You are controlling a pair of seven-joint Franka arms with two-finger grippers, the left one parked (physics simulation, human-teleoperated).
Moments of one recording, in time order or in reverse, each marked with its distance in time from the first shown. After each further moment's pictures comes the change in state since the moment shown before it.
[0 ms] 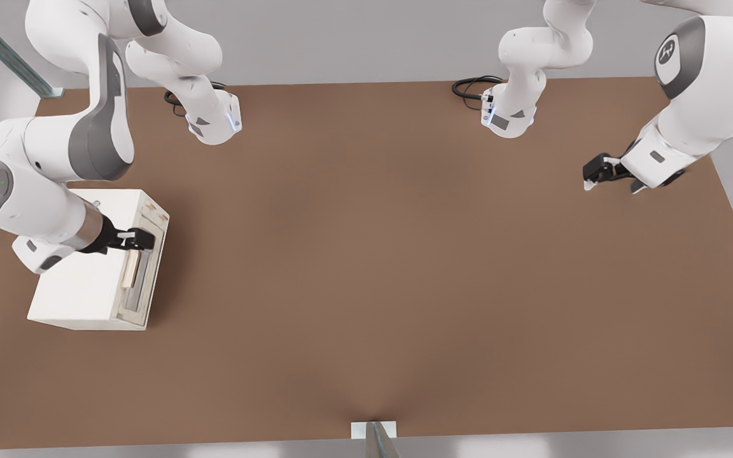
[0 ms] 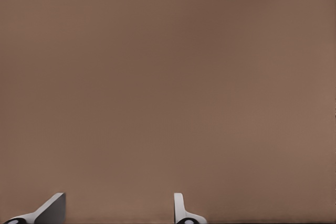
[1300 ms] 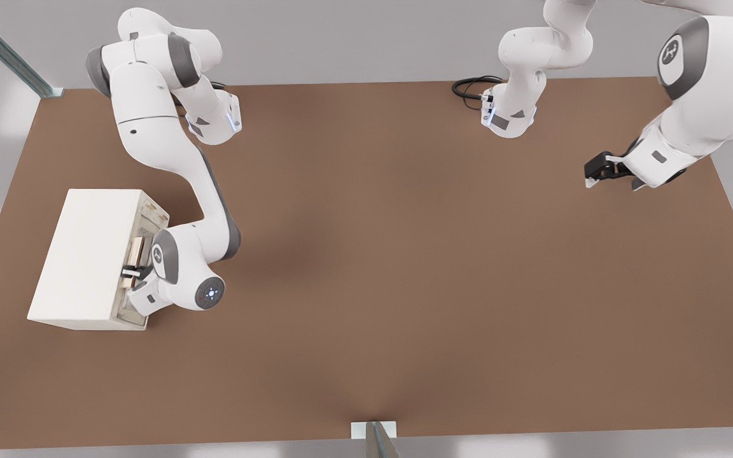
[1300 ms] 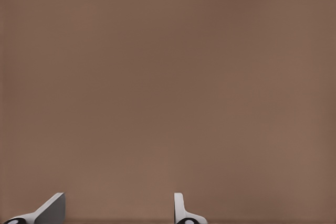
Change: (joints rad) arm 0.197 0.353 -0.055 -0.191 -0.751 -0.039 0.420
